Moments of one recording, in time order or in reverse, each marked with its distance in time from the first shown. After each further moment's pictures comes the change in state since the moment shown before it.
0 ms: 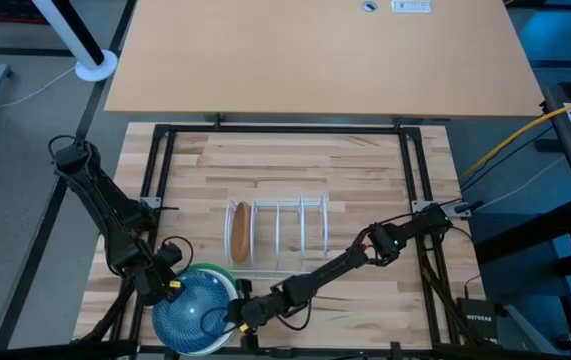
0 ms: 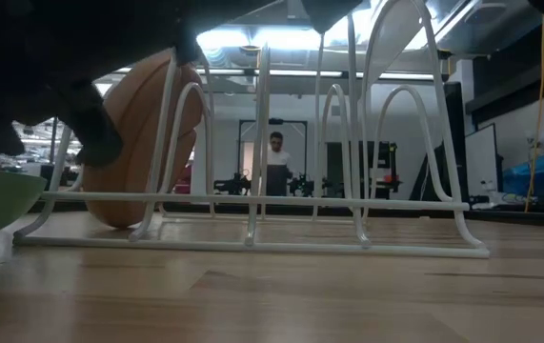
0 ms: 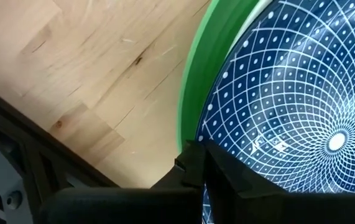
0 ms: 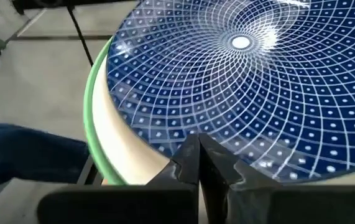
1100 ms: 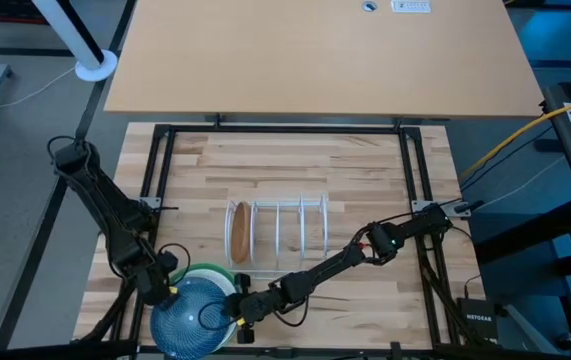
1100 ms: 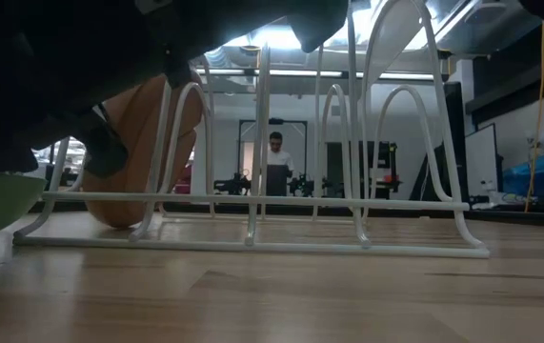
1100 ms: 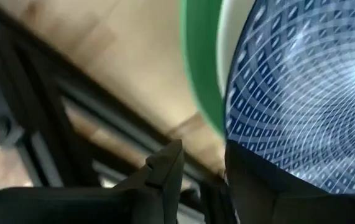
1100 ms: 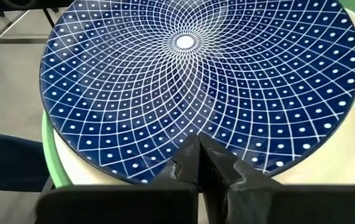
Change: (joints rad) left arm 0.017 -0.013 0.002 0.053 0.338 -0.042; right arm -0.013 0.015 -0.004 -0.007 0.025 -0.001
